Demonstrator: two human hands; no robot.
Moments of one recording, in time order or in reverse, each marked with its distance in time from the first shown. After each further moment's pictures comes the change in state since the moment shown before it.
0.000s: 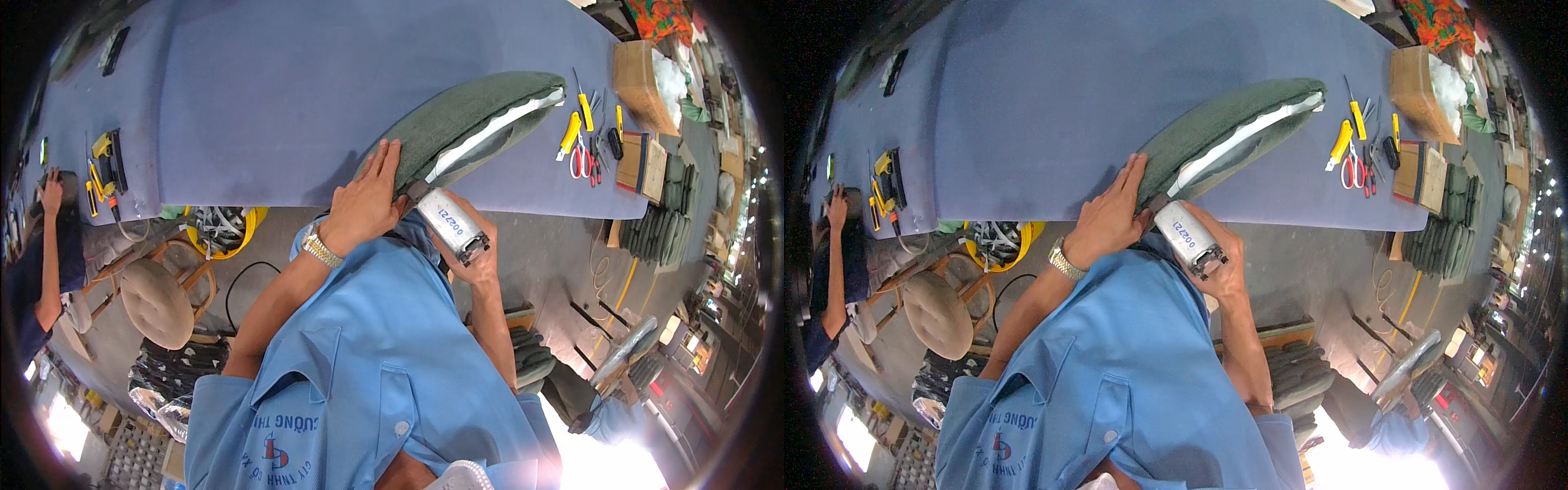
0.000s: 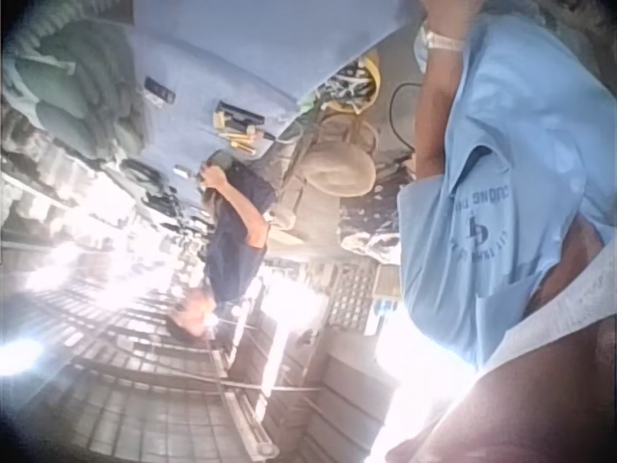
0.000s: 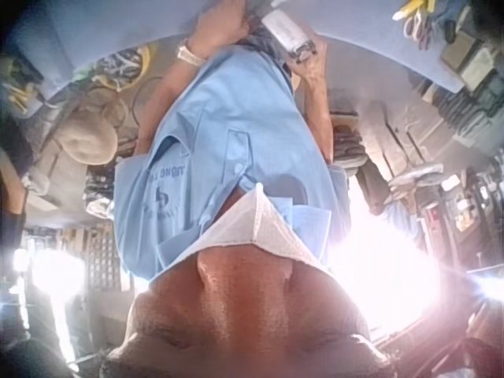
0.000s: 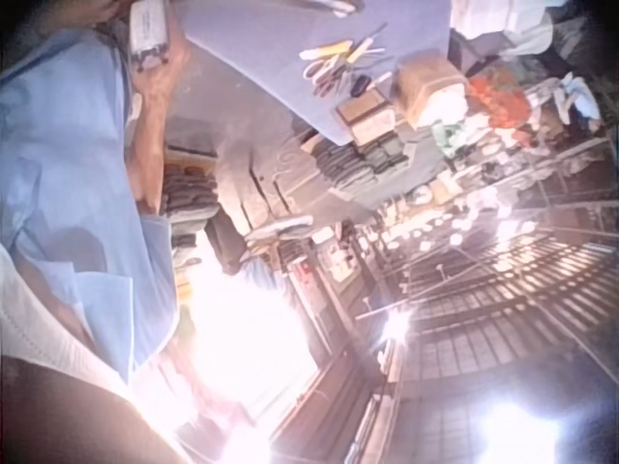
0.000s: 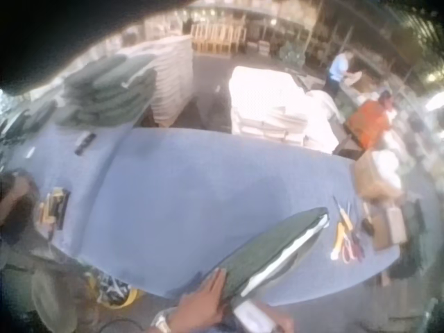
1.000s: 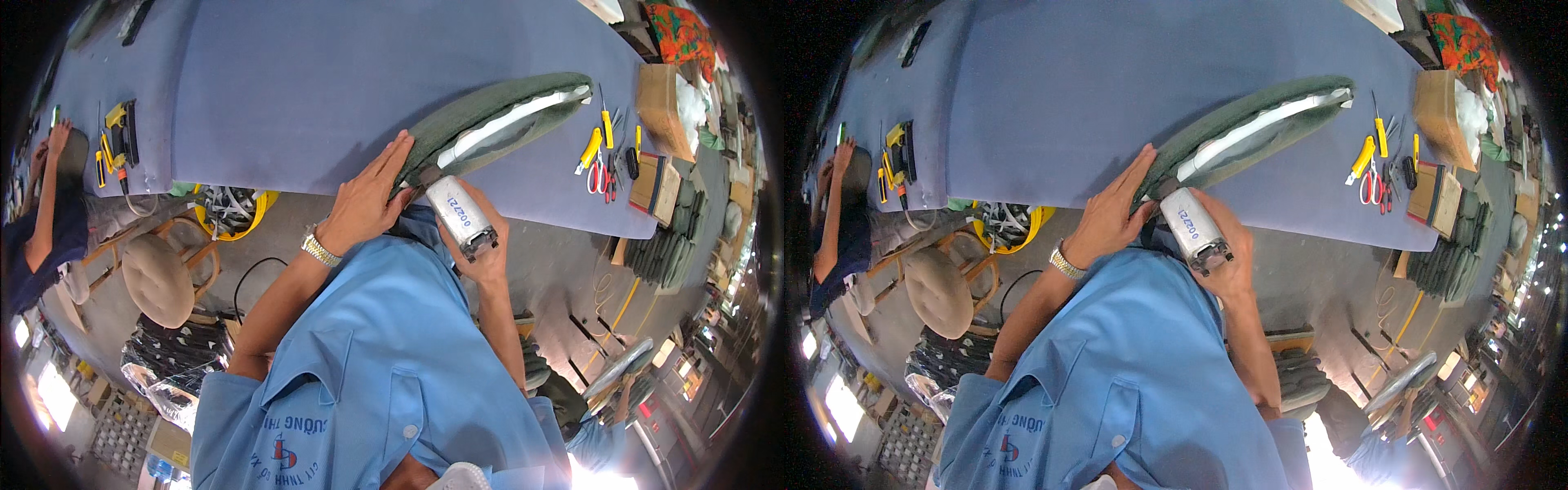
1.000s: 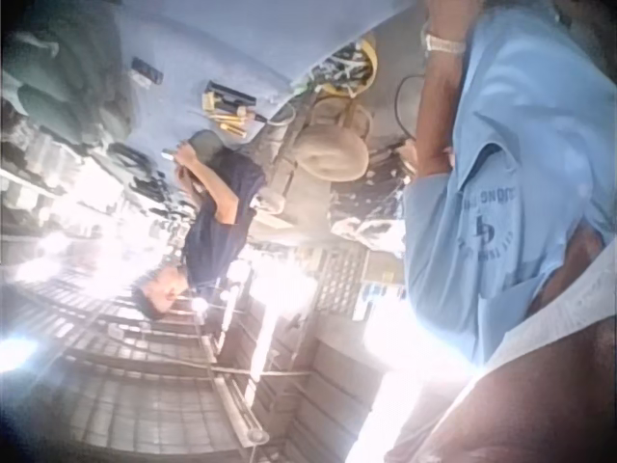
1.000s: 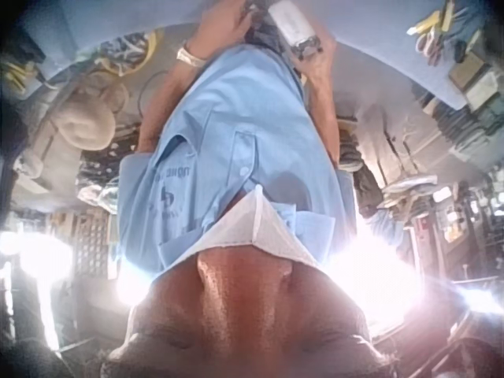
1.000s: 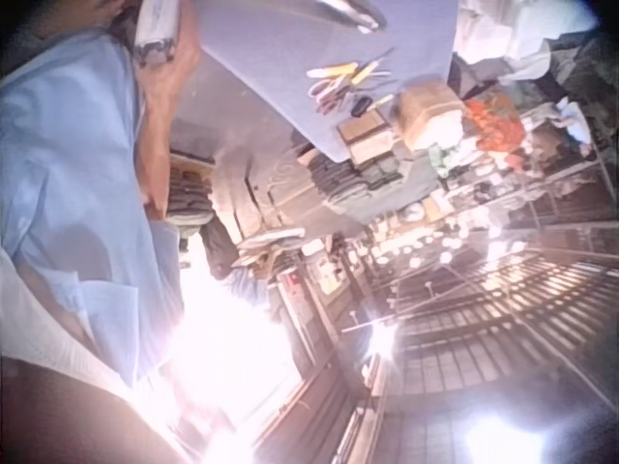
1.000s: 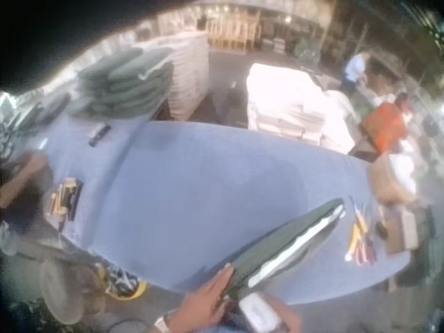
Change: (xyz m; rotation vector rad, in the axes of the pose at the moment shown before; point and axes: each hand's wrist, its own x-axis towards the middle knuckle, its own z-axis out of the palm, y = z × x) left_hand -0.018 -0.040 0.008 -0.232 0.283 0.241; right_hand 0.021 -0.018 0.017 -0.082 0.006 -0.060
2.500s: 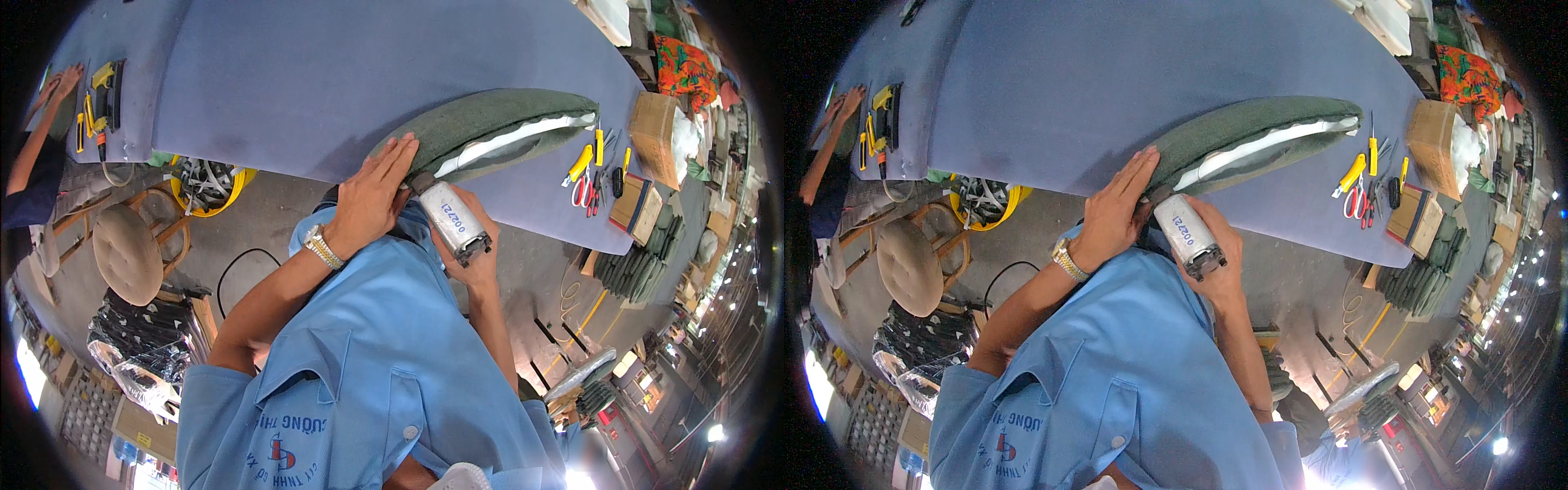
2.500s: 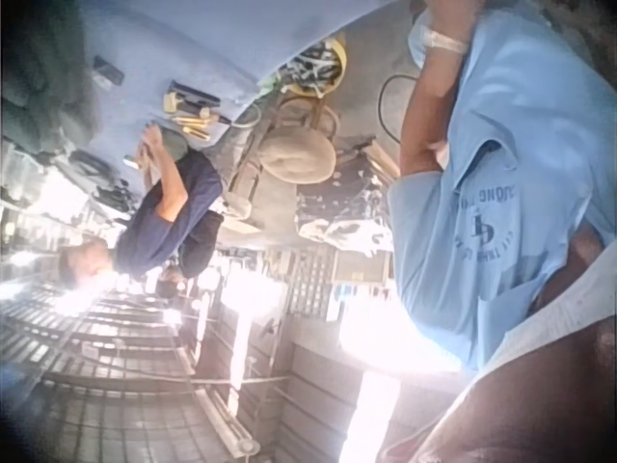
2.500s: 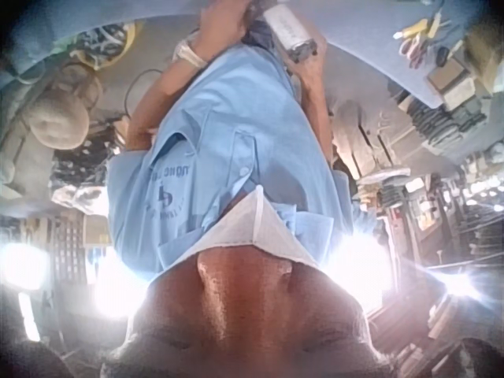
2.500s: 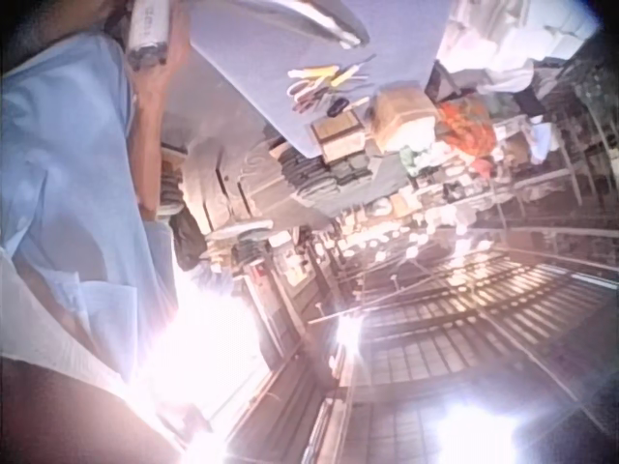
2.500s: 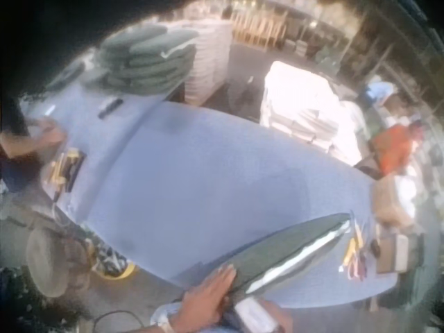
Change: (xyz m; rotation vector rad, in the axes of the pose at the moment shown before) left_hand -0.013 0.001 0.034 0.107 0.205 0.015; right_hand -0.006 0.010 -0.004 -0.004 -0.145 0.016
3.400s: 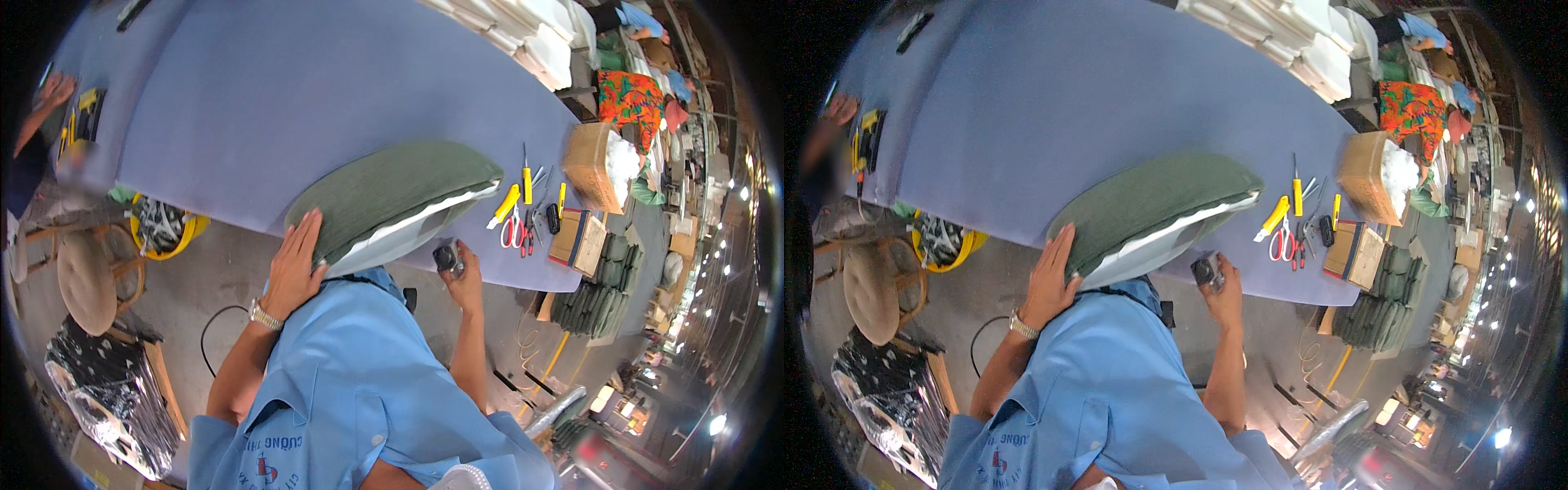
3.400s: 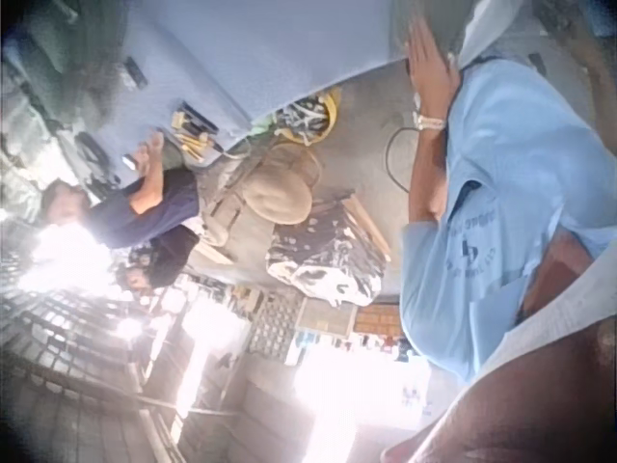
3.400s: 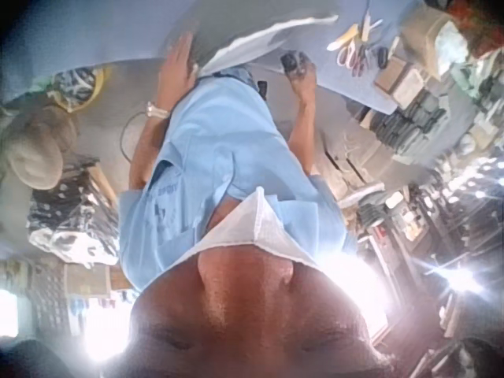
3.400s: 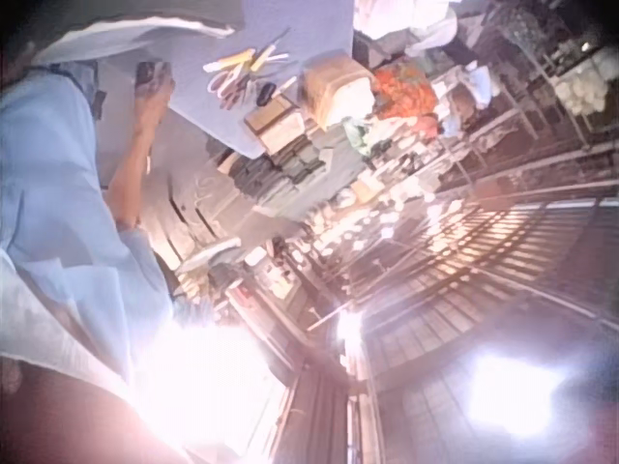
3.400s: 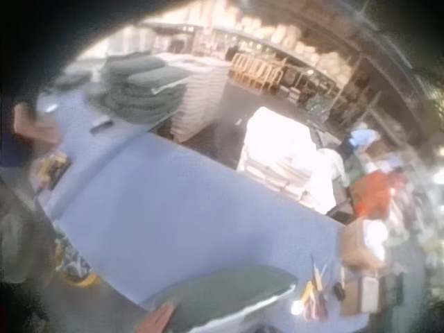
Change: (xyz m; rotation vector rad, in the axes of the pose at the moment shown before) left_hand -0.036 0.034 0.043 0.018 -0.008 -0.126; right_hand -0.059 0.177 -0.159 -0.427 0.072 0.363
